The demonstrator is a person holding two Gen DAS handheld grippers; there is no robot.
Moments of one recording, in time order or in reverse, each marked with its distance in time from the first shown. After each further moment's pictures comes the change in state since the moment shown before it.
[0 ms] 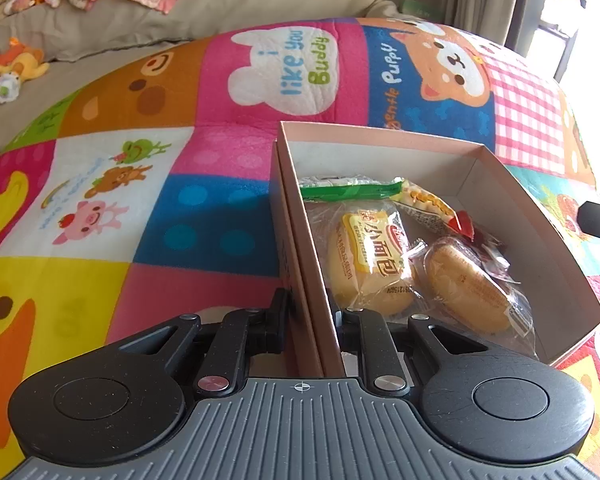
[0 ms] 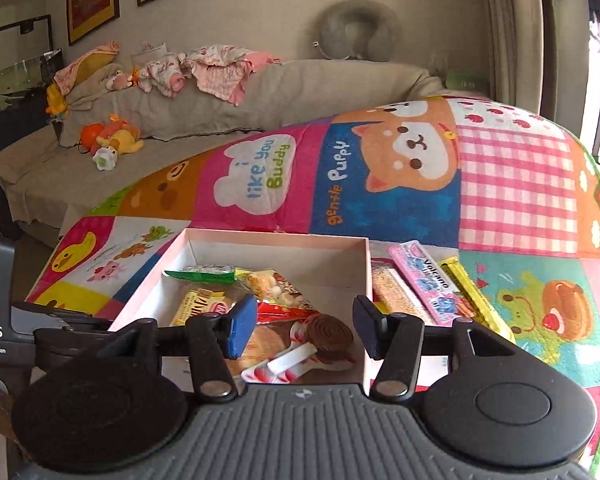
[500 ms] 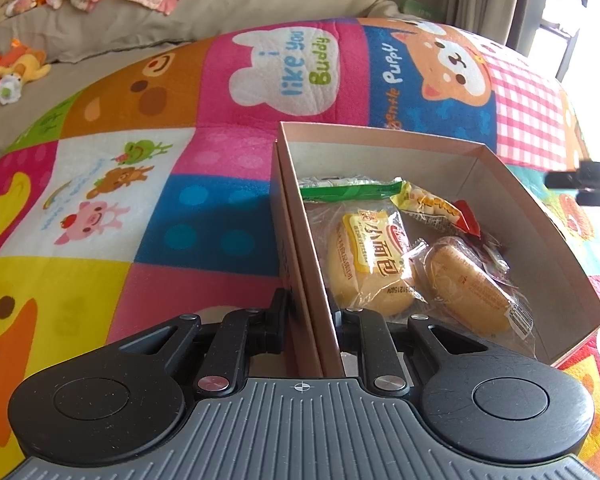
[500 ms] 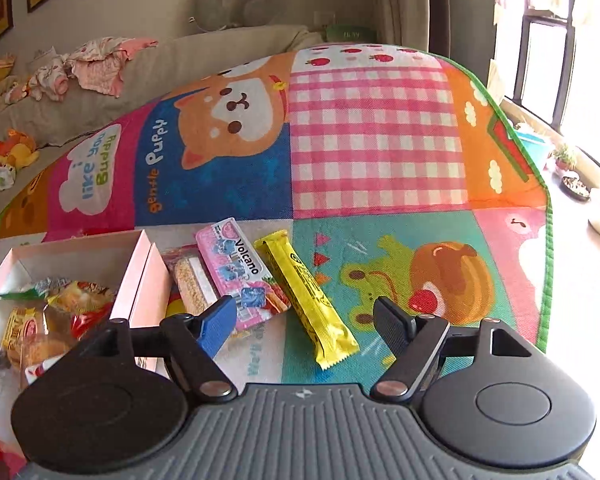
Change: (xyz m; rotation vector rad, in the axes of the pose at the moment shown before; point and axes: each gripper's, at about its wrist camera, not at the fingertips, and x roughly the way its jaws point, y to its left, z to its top) left arm -0.001 -0.002 -0.001 0.005 0.001 0.013; right arm 0.053 -0.140 0.005 0.188 0.107 -0.188
